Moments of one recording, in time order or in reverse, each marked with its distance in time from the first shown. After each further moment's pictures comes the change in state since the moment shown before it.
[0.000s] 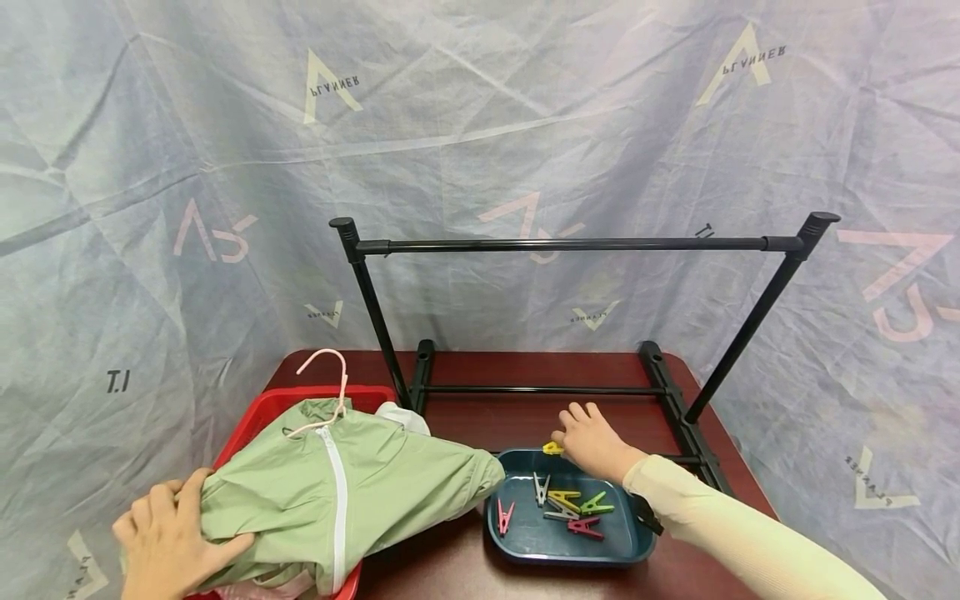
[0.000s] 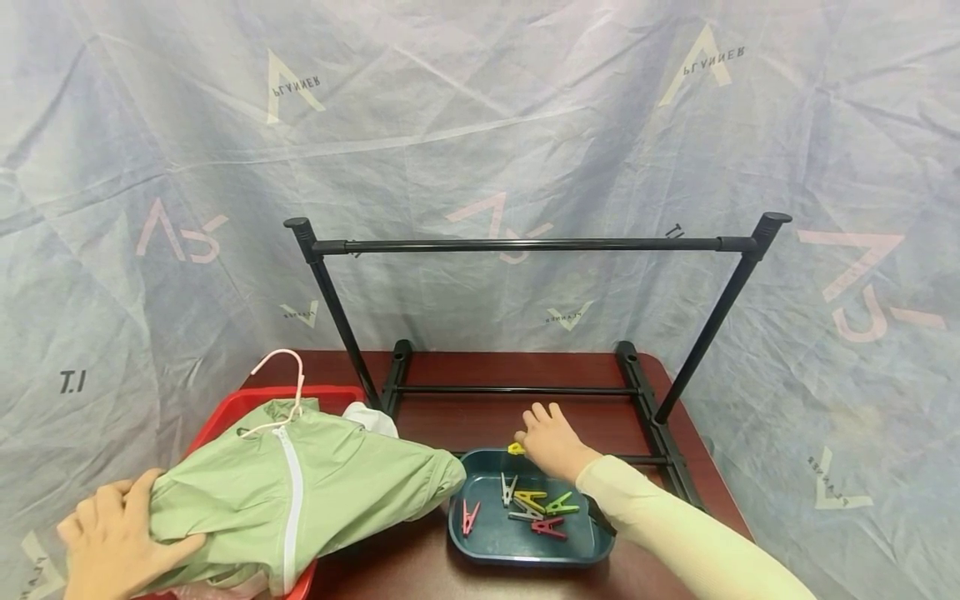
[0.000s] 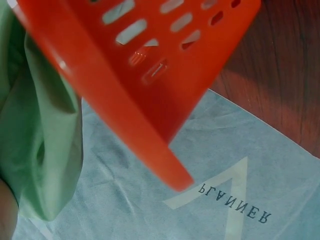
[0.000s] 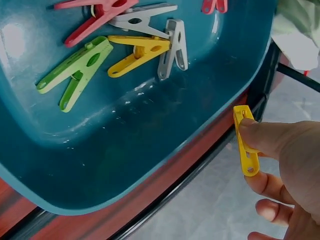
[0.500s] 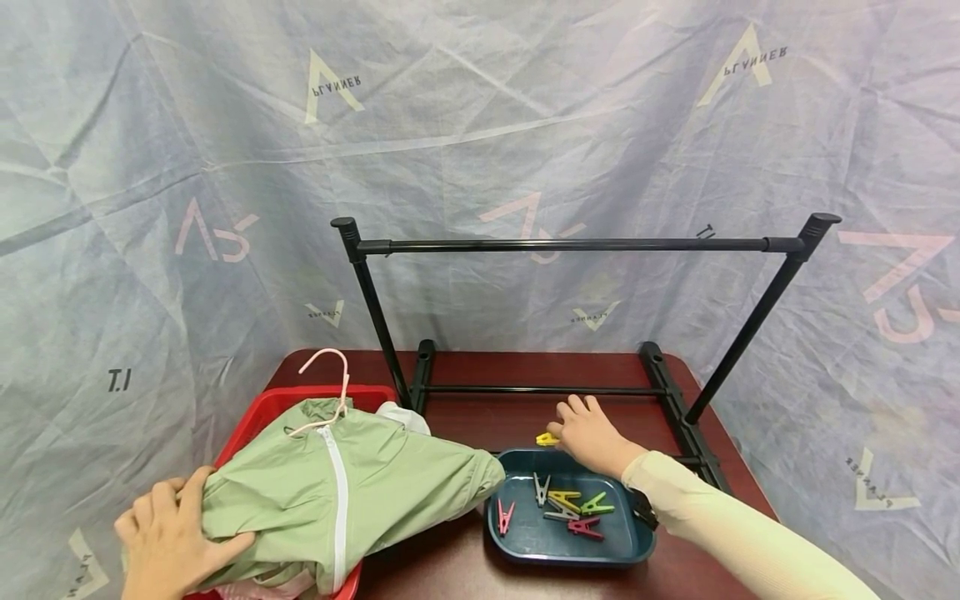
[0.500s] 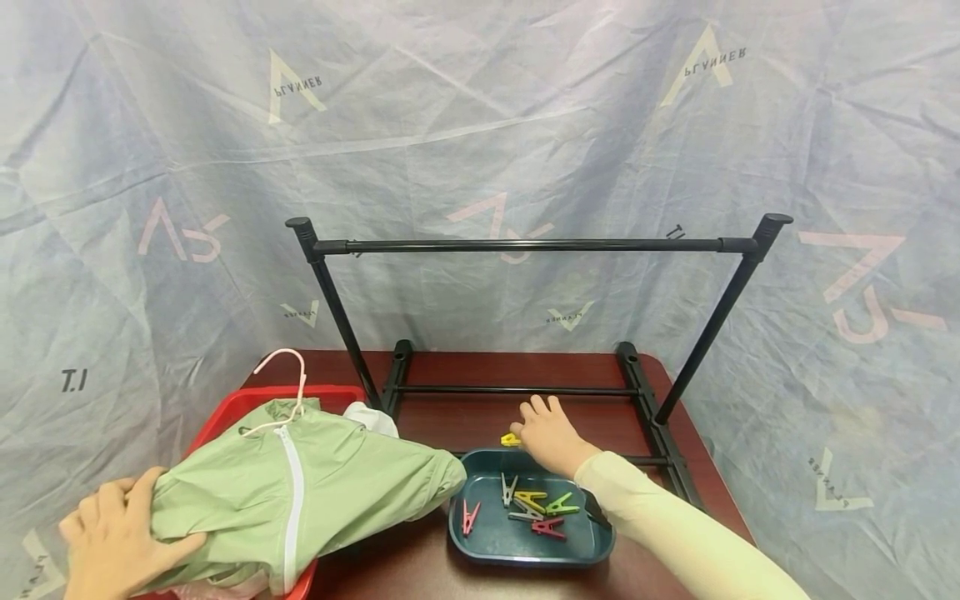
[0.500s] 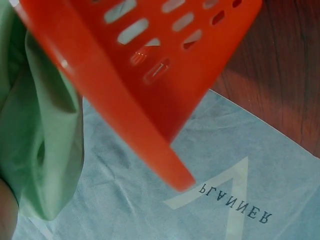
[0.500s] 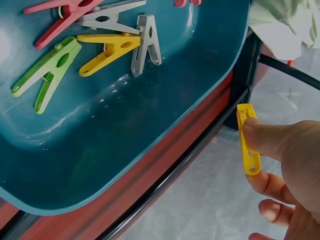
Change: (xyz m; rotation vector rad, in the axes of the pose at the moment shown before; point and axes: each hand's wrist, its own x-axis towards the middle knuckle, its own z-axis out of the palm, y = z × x) left_hand 0.002 -0.002 0.000 0.012 0.023 0.050; right_hand 0.009 0.003 -0.010 0.087 0.039 0.033
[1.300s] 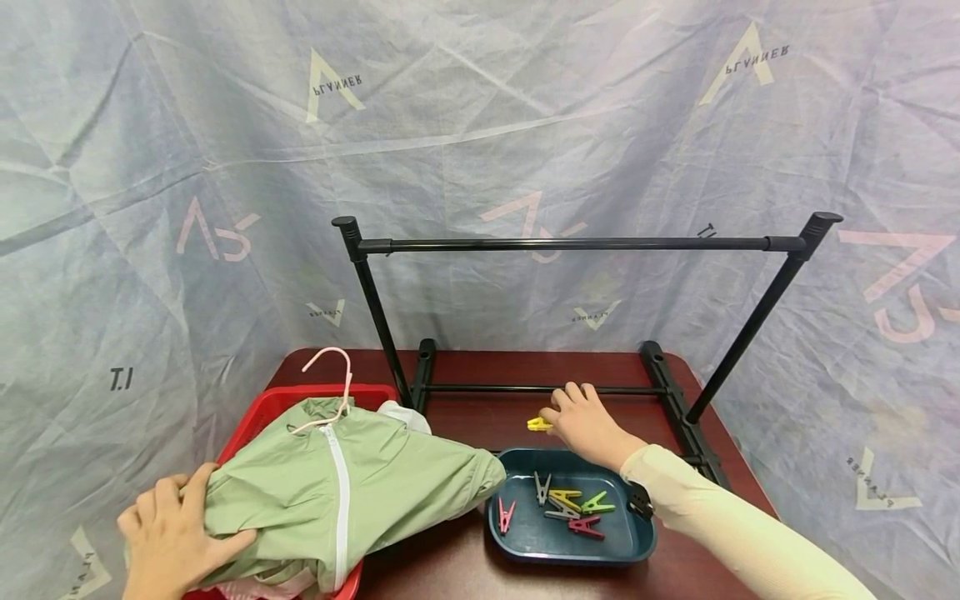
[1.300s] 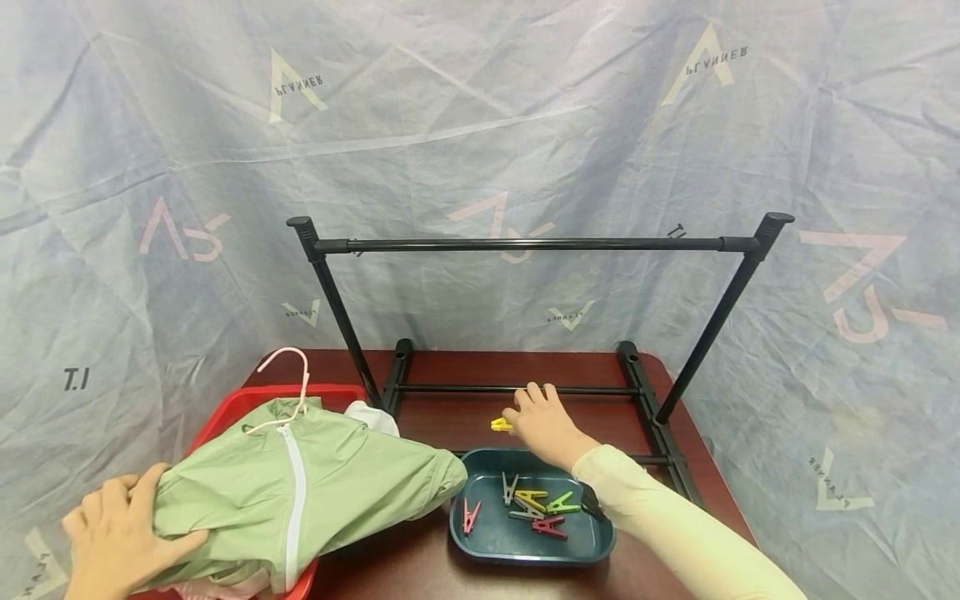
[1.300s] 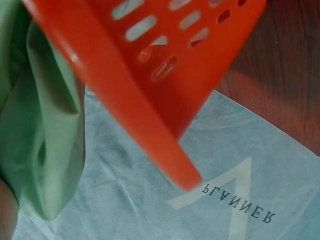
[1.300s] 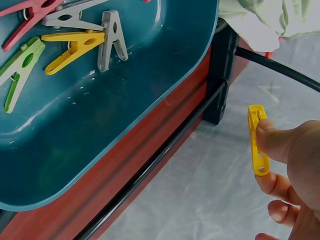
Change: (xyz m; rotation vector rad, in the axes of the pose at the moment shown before) left_hand 0.003 -0.001 0.002 -0.008 0.034 0.020; right_hand 0.012 0.001 -0.012 0.036 0.072 0.034
